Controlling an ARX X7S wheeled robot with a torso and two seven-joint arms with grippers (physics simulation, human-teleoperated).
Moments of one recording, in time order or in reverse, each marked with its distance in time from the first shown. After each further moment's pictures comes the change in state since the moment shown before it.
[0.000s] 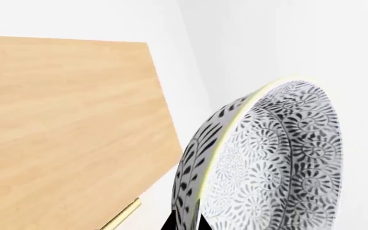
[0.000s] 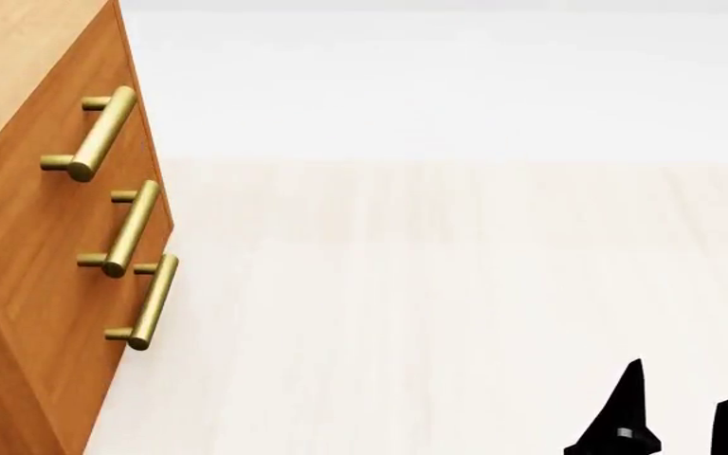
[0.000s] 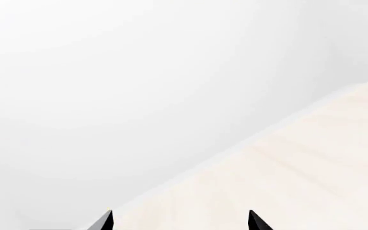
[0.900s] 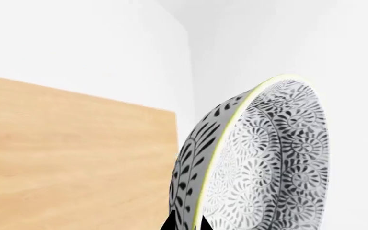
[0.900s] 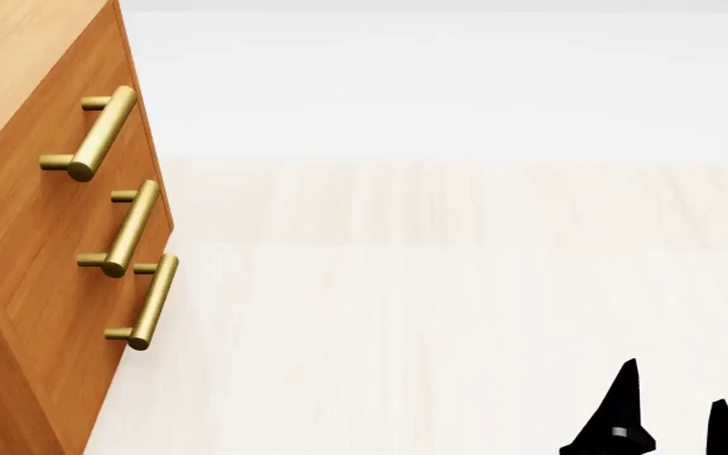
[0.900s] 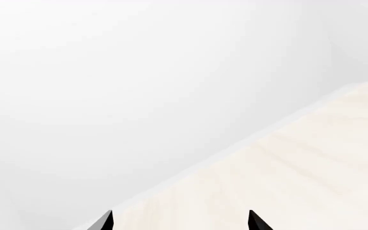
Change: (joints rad) left arm 0.053 -0.229 -0.118 0.474 0.315 0.531 -0.194; right arm 0.006 -0.006 -0.001 0.008 -0.007 0.008 -0.004
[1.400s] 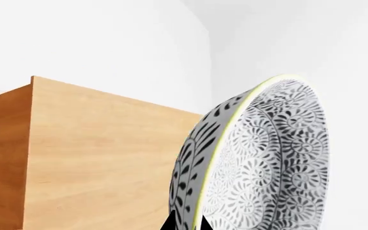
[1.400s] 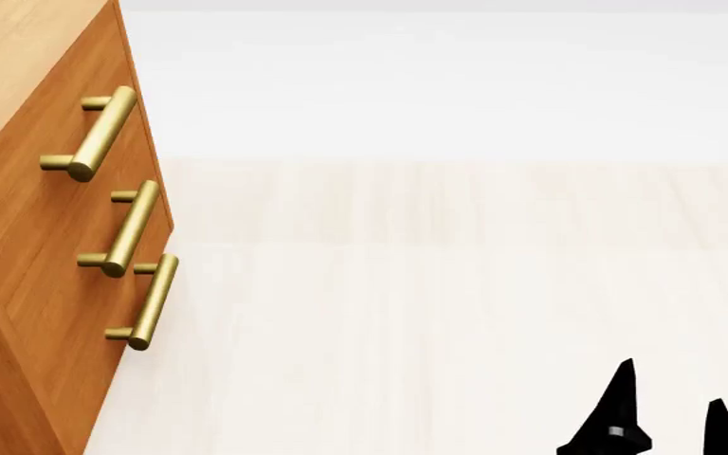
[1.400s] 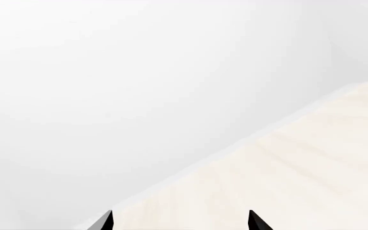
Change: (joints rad) left arm 0.109 -0.074 -0.029 0.063 0.005 0.048 0.005; right arm 0.004 -0.005 -0.001 0.006 -0.008 0.003 0.001
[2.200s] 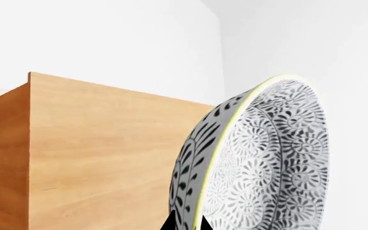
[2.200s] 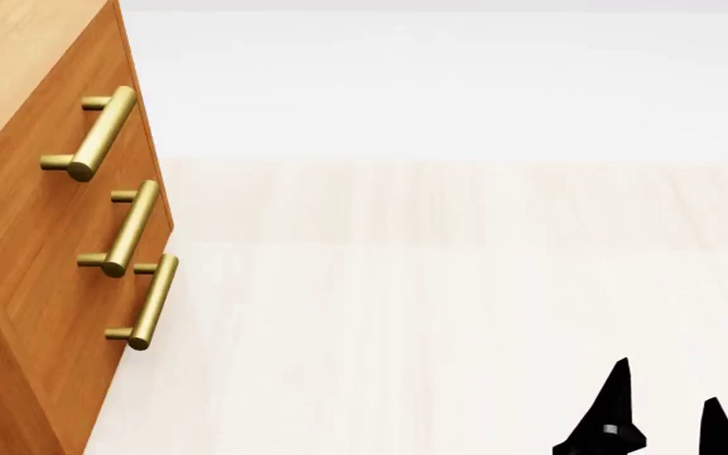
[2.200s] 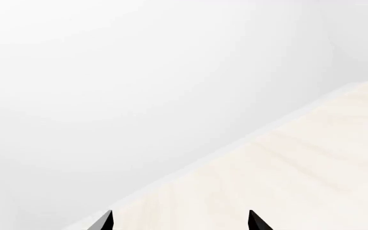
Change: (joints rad) left arm 0.067 0.012 -0.022 -0.085 -0.028 -0.112 0.051; right arm 0.011 -0.008 -0.002 0.016 -0.011 0.007 0.000
